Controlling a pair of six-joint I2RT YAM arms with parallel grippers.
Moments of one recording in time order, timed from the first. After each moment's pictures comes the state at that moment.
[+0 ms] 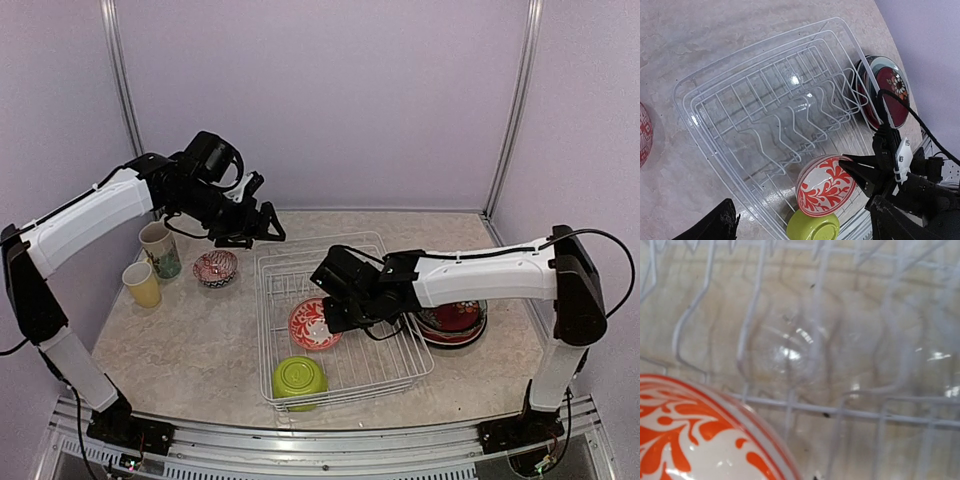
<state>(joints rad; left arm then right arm) -0.61 1.63 1.62 -0.89 0.29 -0.42 1.12 1.85 1.37 -0.56 0.37 0.72</state>
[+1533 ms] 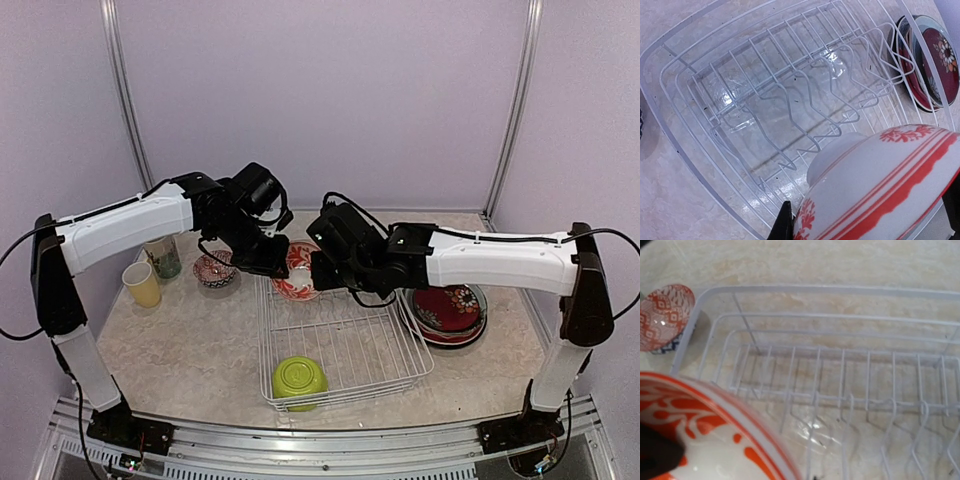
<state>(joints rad) -0.78 1.76 1.61 -0.93 0.10 -0.42 1.12 1.79 1.51 -0.45 0.53 0.63</state>
